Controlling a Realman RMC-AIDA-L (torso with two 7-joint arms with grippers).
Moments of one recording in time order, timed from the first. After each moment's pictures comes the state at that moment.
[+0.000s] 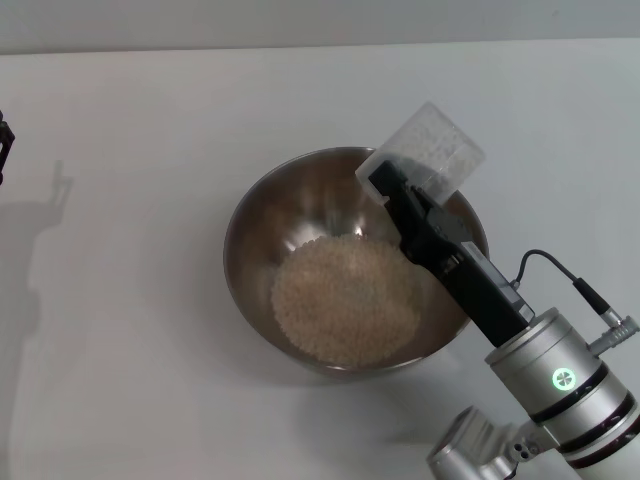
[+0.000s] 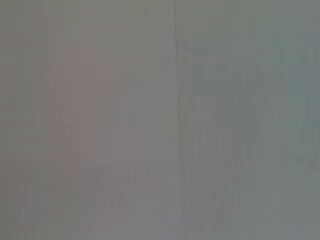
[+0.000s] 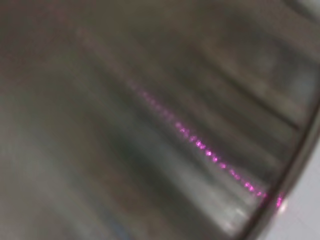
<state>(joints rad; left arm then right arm) -0.28 -2.08 -1.12 -0.34 2.42 1.14 0.03 0.46 2.09 -0.22 0.61 -1.63 -1.53 -2.53</state>
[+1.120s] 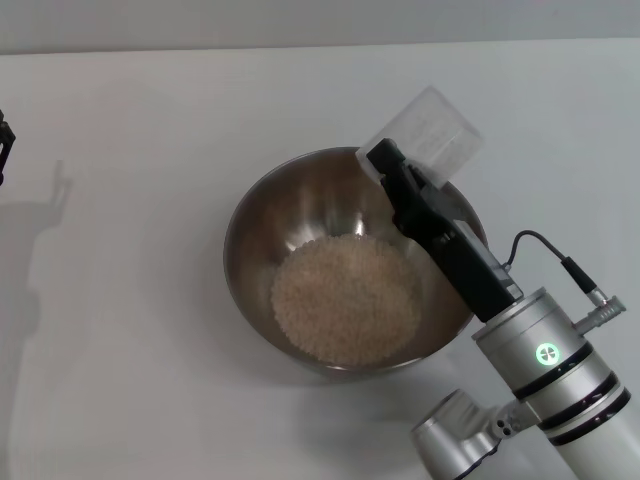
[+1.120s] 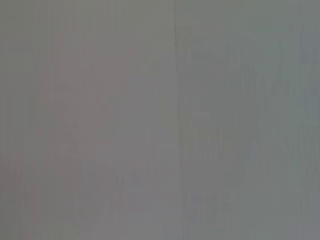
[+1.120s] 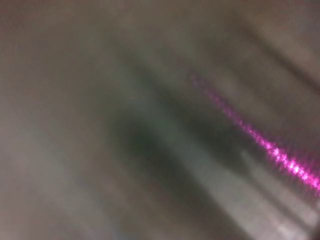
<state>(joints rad) -0.28 -2.08 -1.12 -0.33 2.42 1.14 0.03 0.45 2.09 -0.05 0.64 -1.72 -1.44 -2.55</state>
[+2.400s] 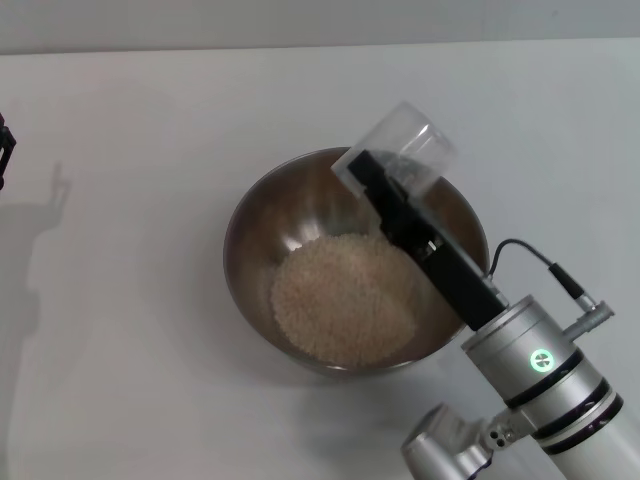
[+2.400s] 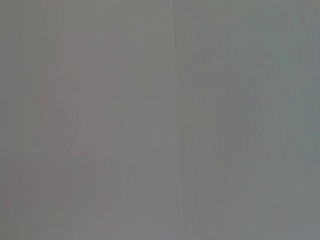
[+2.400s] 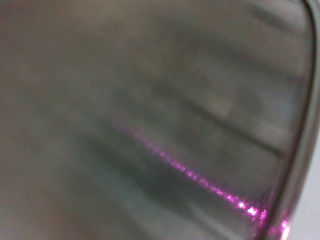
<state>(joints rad) -0.29 -2.08 -1.11 -0.32 2.42 1.14 0.03 0.42 2.09 0.01 0.66 -1.84 -1.40 -2.45</state>
